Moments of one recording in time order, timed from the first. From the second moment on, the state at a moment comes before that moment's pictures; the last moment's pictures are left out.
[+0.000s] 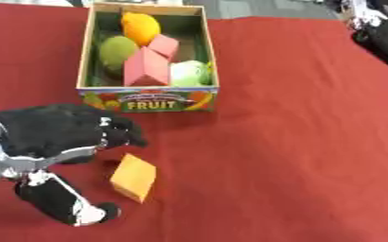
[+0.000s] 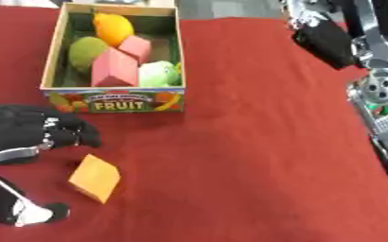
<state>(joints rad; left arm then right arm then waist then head) -0.79 0.62 -0.59 -1.98 -0.64 0.01 -0.90 -0.40 -0.73 -0.04 -1.99 0.23 0.02 -0.19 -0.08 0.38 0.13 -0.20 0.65</state>
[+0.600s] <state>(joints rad) -0.79 0.57 -0.61 -1.91 -0.68 0.06 -0.91 -0.40 -0.72 -0.04 -1.99 0.23 0.02 -0.19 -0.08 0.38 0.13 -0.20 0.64</state>
